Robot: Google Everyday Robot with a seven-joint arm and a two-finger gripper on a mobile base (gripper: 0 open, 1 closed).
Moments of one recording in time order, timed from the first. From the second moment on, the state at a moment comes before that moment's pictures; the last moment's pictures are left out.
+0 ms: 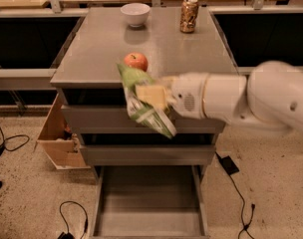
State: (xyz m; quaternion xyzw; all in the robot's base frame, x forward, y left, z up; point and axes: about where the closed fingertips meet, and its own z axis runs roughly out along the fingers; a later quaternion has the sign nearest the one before) arm 0.518 0.015 0.920 -0.31 0.73 0.38 0.48
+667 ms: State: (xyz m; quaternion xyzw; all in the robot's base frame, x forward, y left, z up) arm 0.545 -0.070 0.742 -0.22 0.81 0.35 0.42
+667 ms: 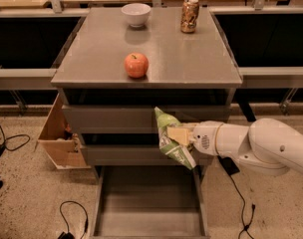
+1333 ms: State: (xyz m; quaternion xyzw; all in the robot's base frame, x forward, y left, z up) arm 0.552 -0.066 0.721 -0.21 0.82 0.35 0.41
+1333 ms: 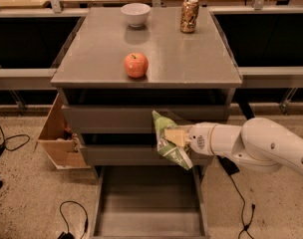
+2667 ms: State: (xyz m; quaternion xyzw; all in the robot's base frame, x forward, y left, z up) arm 0.502 -0.048 0.503 -0.21 0.82 0.38 0.37
